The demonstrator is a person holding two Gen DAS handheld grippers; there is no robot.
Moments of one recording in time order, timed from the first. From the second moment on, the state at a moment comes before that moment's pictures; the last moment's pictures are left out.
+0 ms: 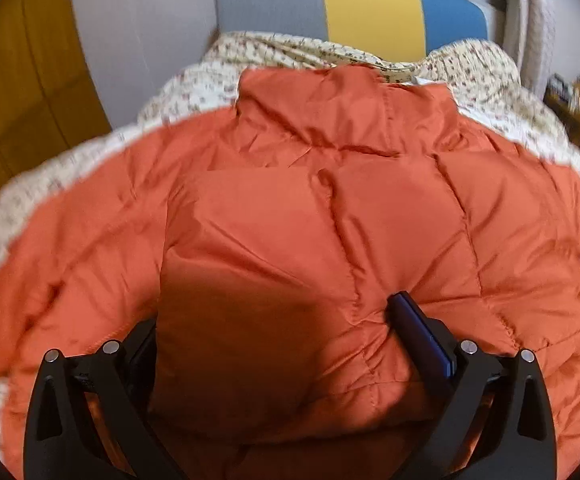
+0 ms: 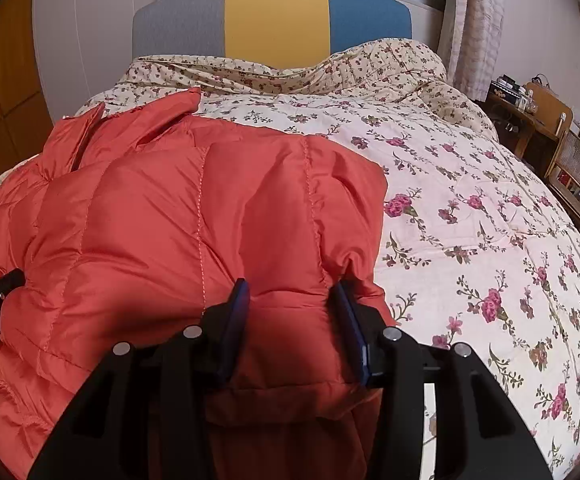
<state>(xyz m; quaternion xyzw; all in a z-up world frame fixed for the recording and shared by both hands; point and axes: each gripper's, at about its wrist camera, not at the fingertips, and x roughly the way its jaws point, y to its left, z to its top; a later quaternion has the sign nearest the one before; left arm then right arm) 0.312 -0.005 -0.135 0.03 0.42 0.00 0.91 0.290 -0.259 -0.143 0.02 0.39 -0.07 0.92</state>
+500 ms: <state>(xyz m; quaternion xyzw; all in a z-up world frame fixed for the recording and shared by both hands) 0.265 0.077 -0.093 -0.12 0.38 -0.01 0.92 0.291 -0.258 -0.143 0.02 0.39 -0.07 0.92</state>
